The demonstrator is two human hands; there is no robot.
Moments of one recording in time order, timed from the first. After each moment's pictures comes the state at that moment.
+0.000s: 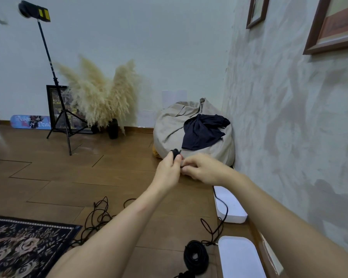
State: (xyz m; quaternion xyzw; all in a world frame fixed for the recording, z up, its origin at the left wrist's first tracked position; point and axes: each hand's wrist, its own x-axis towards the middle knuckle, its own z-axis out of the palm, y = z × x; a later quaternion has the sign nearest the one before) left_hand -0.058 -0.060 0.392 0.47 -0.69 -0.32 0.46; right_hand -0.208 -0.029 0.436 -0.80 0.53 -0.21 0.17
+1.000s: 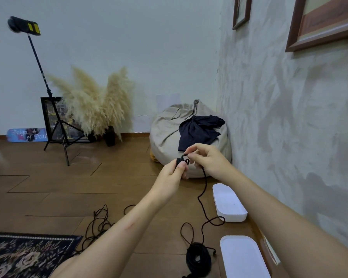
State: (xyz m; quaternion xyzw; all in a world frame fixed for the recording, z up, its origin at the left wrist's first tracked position) left_hand -0.066 -0.031 0.400 0.34 -0.72 -0.42 0.44; right_hand -0.242 -0.031 0.430 -0.67 0.48 -0.48 0.30
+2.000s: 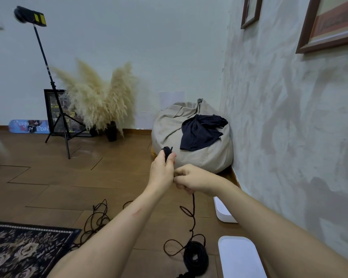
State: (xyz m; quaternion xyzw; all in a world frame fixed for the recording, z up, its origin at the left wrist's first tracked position) left_hand -0.061 -0.066 0.390 0.49 -0.65 -0.29 0.50; right_hand -0.193 -0.023 0.414 -0.71 0.51 -0.25 0.42
